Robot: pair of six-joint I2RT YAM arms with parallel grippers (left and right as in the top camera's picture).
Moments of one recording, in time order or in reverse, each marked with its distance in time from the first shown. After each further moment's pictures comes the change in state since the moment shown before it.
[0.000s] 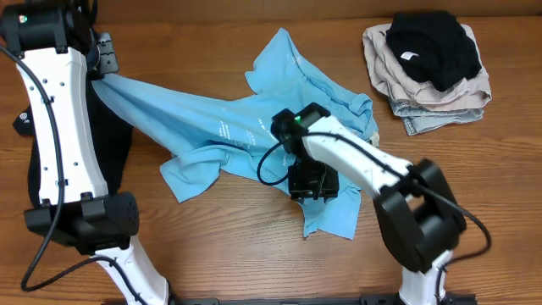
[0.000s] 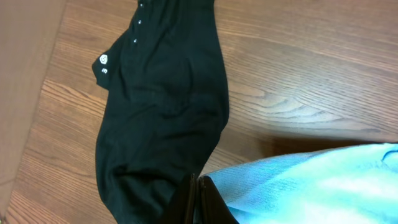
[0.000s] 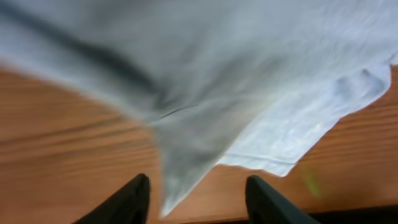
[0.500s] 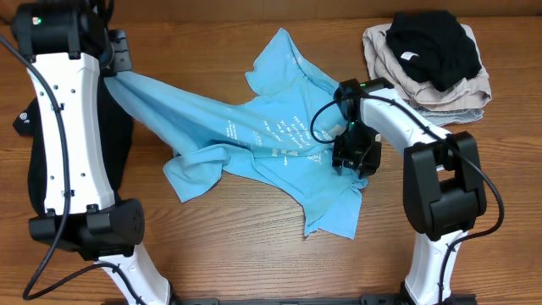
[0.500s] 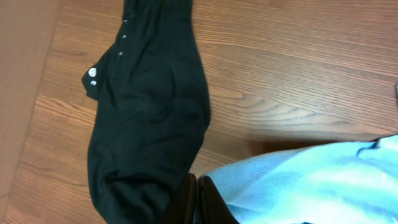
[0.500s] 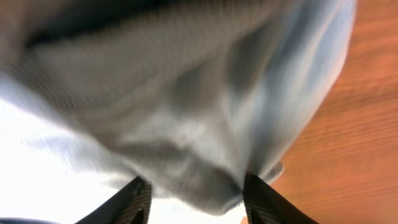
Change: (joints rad) left arm -0.063 -0.047 0.000 0.000 0.000 -0.002; right arm -0.354 0.098 0.005 0.087 0.012 -0.123
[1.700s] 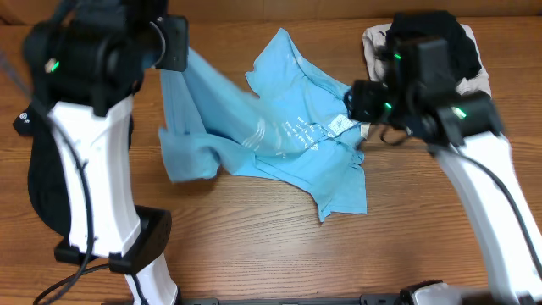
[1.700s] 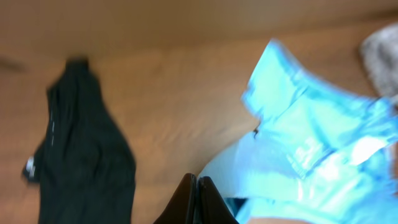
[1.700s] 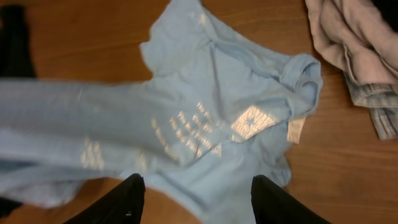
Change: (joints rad) left arm -0.292 -0.008 0.383 -0.162 0.127 0.063; right arm -0.021 -0.556 0.073 0.302 -0.047 -0.142
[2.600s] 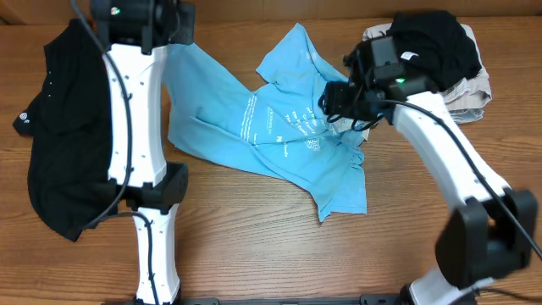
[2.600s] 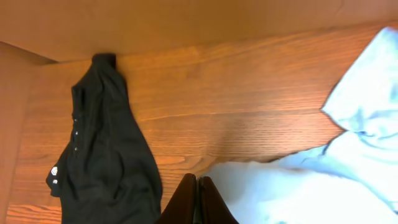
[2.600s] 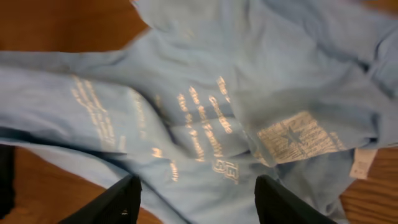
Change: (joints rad) left arm 0.045 0.376 0.321 0.030 -0.138 0.042; right arm -0.022 0.221 -0.056 0.165 -0.151 0.001
